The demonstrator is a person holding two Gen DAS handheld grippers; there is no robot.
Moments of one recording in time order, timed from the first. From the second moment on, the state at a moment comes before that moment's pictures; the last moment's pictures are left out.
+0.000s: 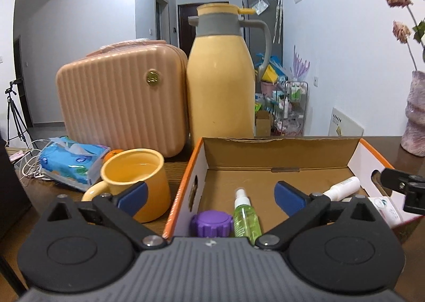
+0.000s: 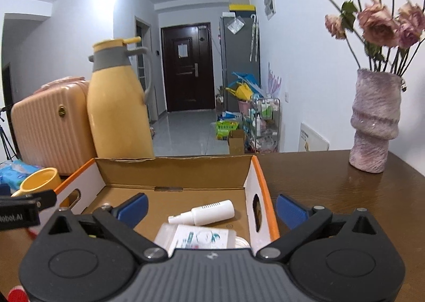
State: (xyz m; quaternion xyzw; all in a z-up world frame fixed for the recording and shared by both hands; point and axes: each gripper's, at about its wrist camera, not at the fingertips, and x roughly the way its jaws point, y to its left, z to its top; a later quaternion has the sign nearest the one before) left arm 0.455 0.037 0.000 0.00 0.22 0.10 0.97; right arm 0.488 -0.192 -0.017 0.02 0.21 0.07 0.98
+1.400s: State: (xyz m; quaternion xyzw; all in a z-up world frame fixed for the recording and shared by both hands) left arm 0.277 0.041 -0.047 -0.02 0.28 0.05 0.96; right arm 0.286 -0.187 -0.080 -0.04 0.27 0.14 0.95
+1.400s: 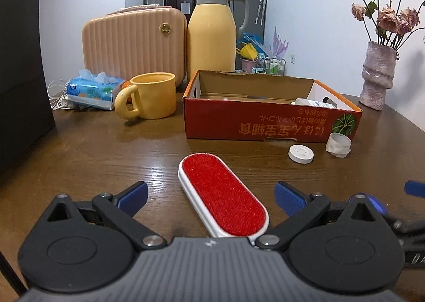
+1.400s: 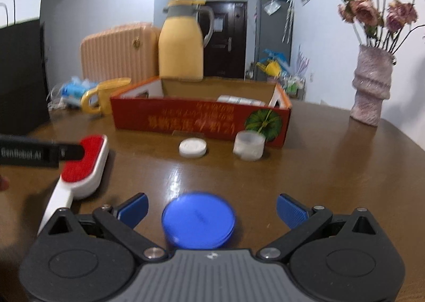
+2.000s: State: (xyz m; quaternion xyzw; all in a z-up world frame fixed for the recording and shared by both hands) left arm 0.282 0.036 -0.054 -0.02 0.30 0.04 0.95; right arm 0.299 -0.186 -0.090 -0.01 0.32 0.13 0.94
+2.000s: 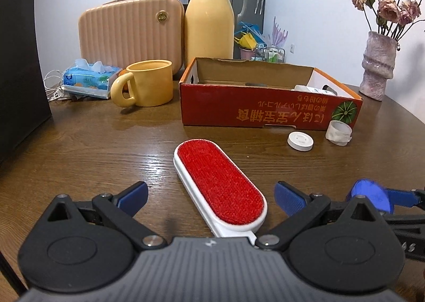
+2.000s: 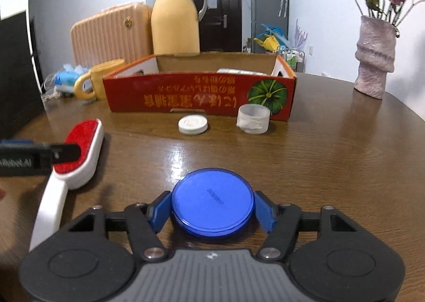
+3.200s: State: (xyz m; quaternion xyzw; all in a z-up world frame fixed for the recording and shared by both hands) left arm 0.314 0.013 -0.075 -0.03 0.35 0.11 0.93; right arm 0.292 -0.200 -0.081 0.02 0.26 0.10 0.96
